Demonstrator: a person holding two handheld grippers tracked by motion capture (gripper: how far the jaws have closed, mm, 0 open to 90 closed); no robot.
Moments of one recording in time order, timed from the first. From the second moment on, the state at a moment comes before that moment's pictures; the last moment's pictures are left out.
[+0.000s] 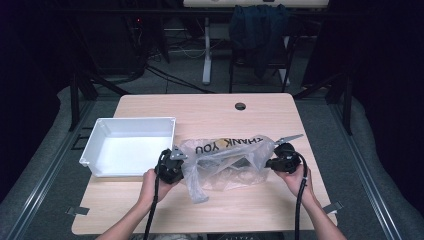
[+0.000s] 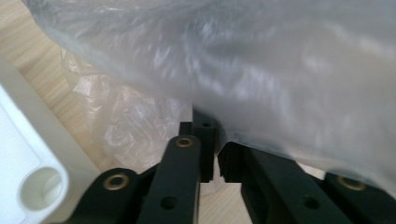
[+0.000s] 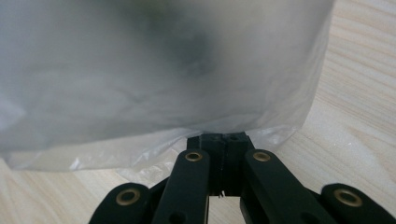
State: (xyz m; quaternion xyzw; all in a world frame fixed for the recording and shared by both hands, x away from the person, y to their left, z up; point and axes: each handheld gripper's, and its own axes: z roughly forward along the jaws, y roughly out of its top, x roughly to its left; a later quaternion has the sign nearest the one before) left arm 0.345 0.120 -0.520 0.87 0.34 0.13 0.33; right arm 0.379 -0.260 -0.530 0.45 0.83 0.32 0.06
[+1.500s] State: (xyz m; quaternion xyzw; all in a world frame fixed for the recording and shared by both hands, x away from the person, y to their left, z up) left arm 0.345 0.112 -0.515 0.86 0.34 0.18 0.35; right arm 0.375 -0.258 -0.535 0.44 0.85 0.30 0.05
